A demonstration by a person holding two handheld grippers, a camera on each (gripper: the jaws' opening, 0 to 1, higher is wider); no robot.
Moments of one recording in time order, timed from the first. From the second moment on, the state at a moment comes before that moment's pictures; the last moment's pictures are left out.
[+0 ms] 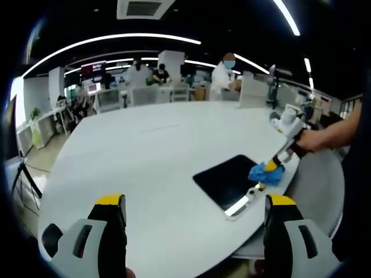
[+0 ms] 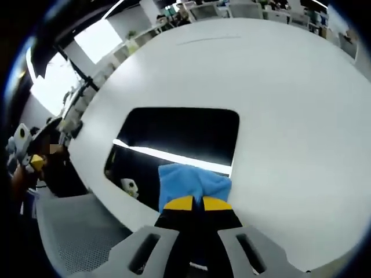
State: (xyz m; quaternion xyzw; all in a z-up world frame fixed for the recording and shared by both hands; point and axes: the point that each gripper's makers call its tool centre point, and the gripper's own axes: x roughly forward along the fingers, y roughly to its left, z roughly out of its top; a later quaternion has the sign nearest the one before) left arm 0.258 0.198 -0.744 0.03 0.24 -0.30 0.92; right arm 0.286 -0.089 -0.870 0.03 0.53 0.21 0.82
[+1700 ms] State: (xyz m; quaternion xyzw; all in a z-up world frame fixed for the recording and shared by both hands) left arm 0.259 0.189 -0.756 0.02 0.25 -0.28 0.93; right arm 0.352 -0.190 -0.858 -0.04 0.41 0.22 0.88
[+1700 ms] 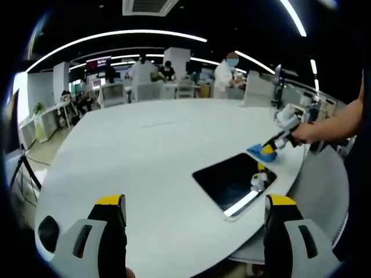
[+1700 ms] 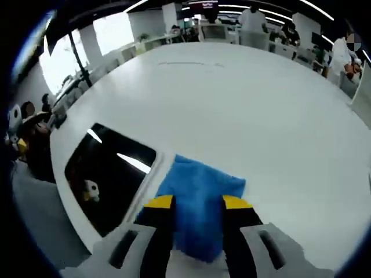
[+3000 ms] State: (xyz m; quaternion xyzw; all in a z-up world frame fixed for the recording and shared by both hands) left arm 0.250 0.194 -0.742 0.03 0.21 -0.28 0.94; right arm 0.267 -0.262 -0.791 -0.03 0.31 0.32 0.90
